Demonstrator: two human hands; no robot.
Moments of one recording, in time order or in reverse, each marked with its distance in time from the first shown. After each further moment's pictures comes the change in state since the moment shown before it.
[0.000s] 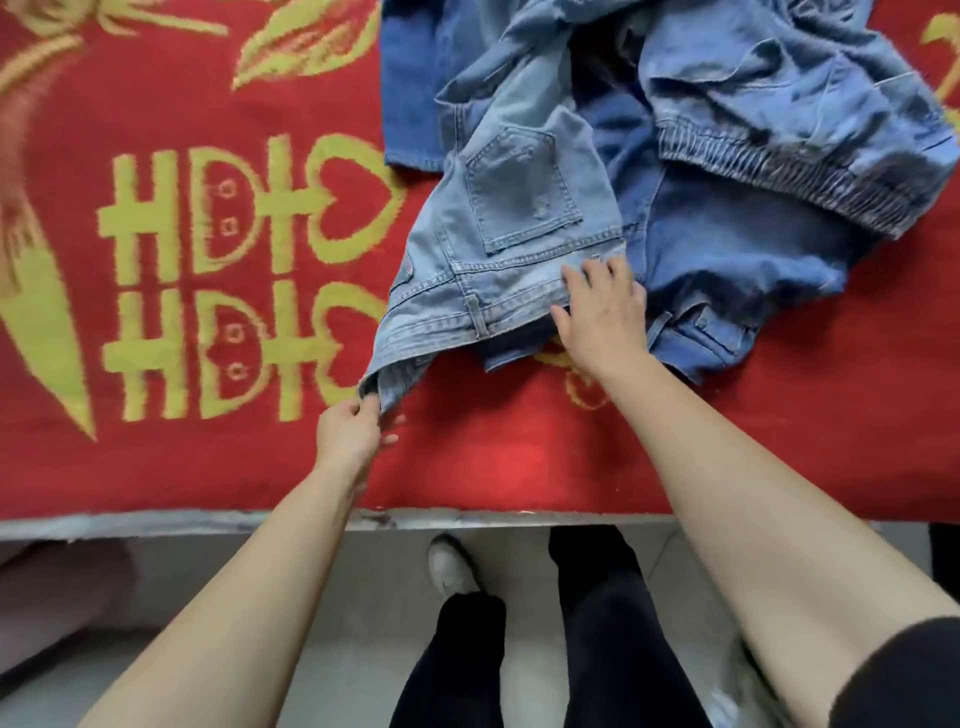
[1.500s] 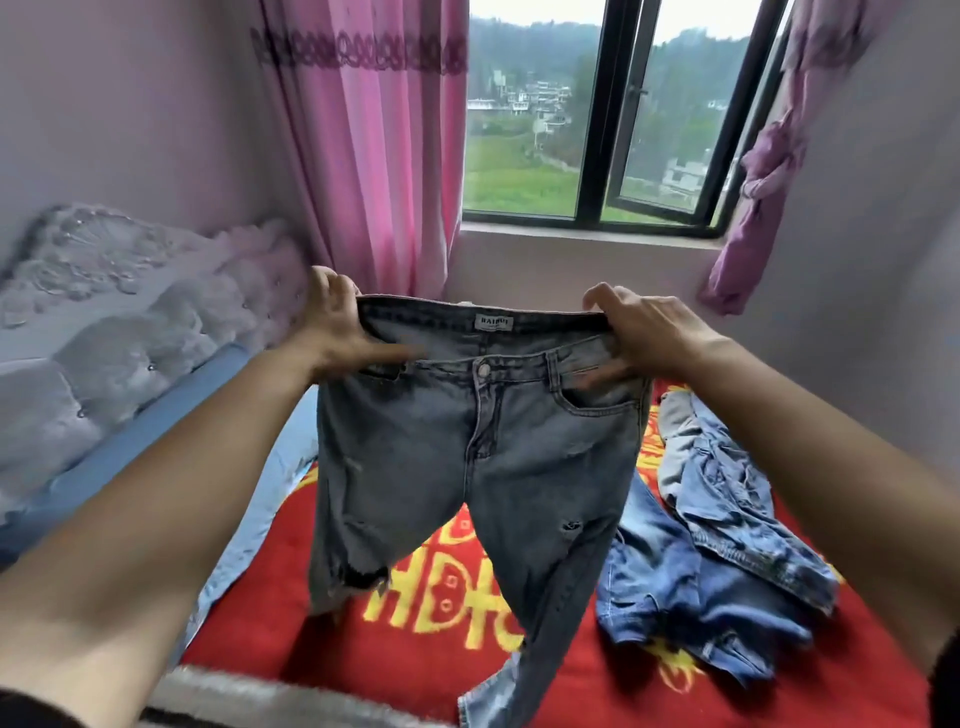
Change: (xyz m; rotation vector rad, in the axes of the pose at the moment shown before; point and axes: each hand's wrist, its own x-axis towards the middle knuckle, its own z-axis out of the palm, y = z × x) left_hand -0.346 0.322 -0.518 0.584 0.488 1.250; right_hand -0.236 -0.347 -0.560 -0.342 0.486 -0.588
